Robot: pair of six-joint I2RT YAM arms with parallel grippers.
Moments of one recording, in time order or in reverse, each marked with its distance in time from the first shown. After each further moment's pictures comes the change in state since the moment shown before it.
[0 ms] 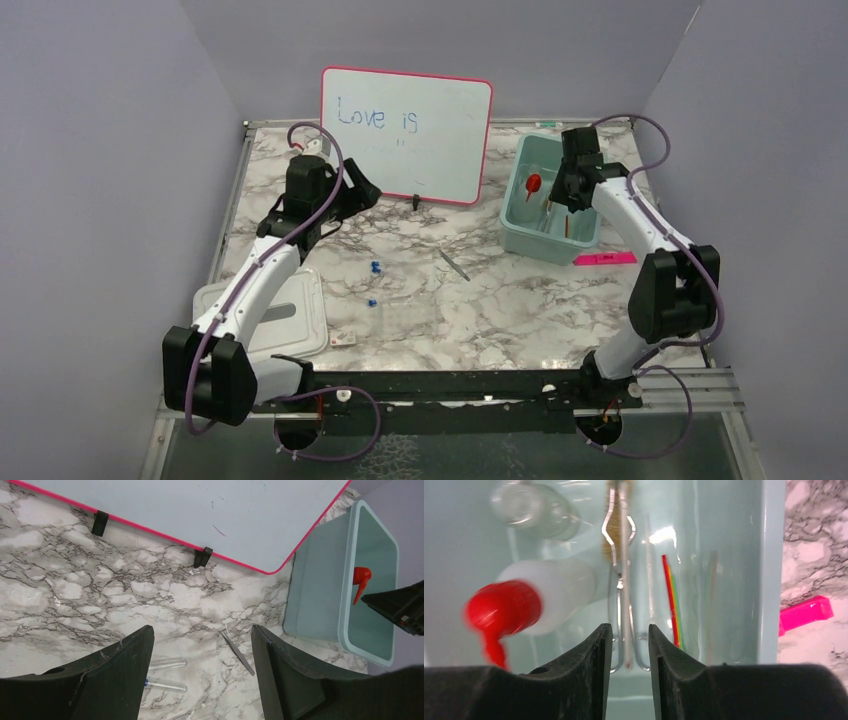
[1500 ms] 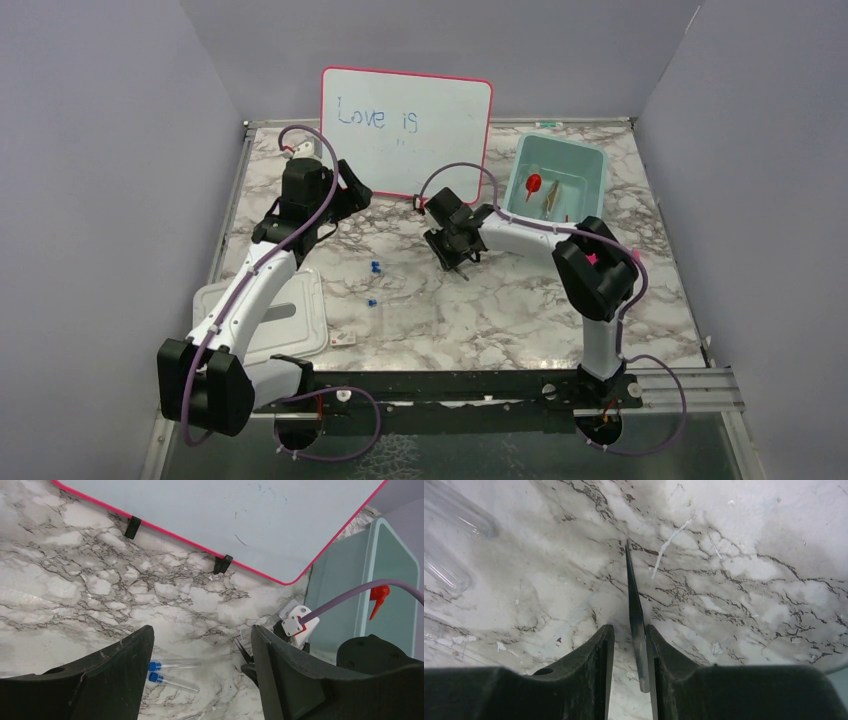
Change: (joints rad) left arm 0.000 -0.041 -0.005 -0.048 -0.112 0.005; right arm 0.625 0.289 0.011 0.108 -0.260 -0.353
